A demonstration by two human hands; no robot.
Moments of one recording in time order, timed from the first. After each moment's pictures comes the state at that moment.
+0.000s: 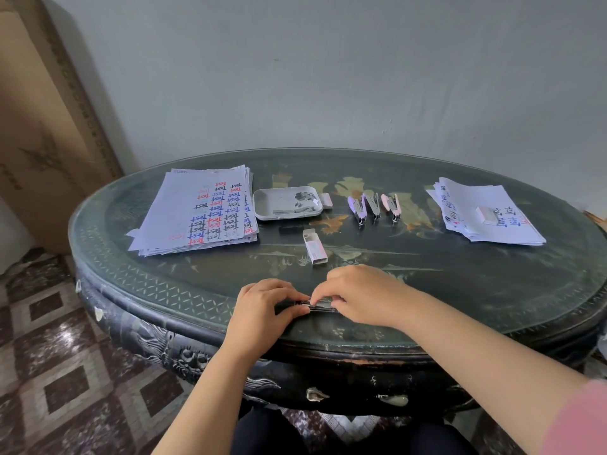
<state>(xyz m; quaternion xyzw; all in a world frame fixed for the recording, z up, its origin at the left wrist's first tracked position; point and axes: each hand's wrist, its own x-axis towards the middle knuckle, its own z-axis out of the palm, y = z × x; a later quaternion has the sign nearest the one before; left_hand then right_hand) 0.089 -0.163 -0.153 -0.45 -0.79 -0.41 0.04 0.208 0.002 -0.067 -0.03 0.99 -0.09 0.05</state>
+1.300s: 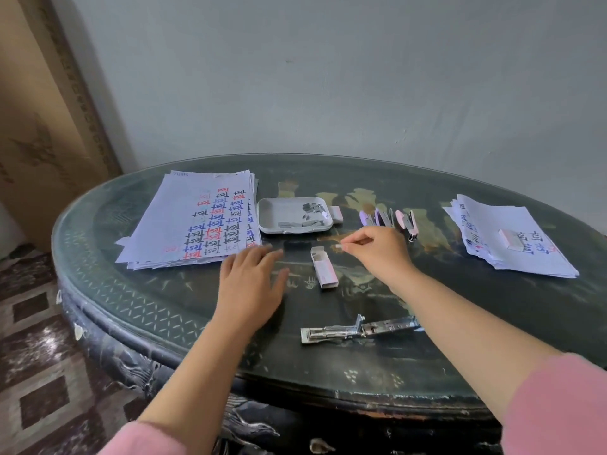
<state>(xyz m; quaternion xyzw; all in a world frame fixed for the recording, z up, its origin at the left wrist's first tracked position) 0.028 -0.133 -0.123 -0.35 -0.90 -0.22 0.12 0.127 0.062 -0.069 0.28 0.86 -0.37 -0.21</state>
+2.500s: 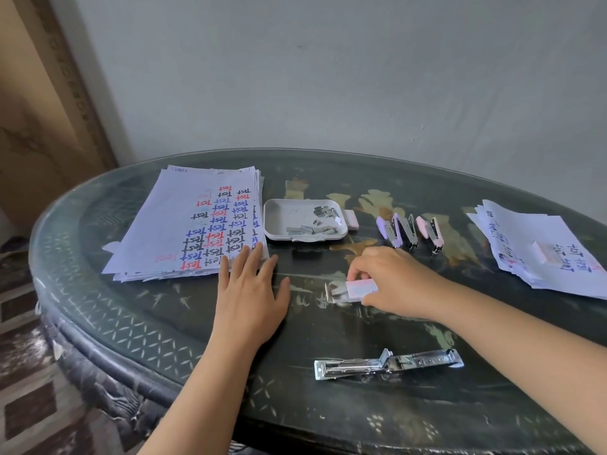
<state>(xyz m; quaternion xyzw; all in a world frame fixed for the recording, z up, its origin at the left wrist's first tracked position) 0.003 -0.123 -0.138 -0.31 -0.93 -0.20 0.10 0.120 0.063 -0.059 0.08 0.99 -0.04 0.05</state>
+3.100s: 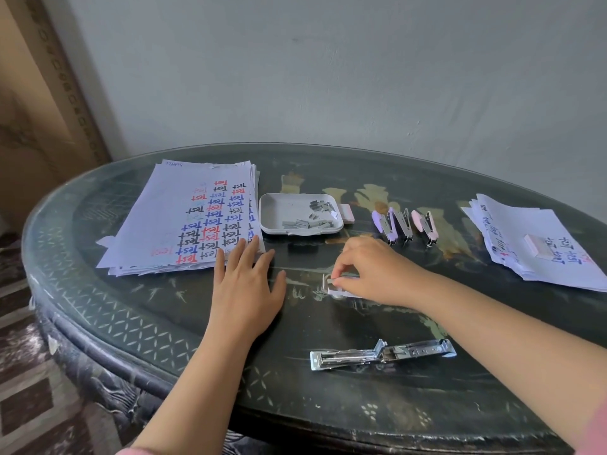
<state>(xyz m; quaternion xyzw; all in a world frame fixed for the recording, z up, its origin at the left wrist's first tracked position) -0.001 -0.123 -0.144 -0.32 -0.92 -0.21 0.12 0.107 0.058 -0.067 0.05 0.99 -0.09 -0.01</state>
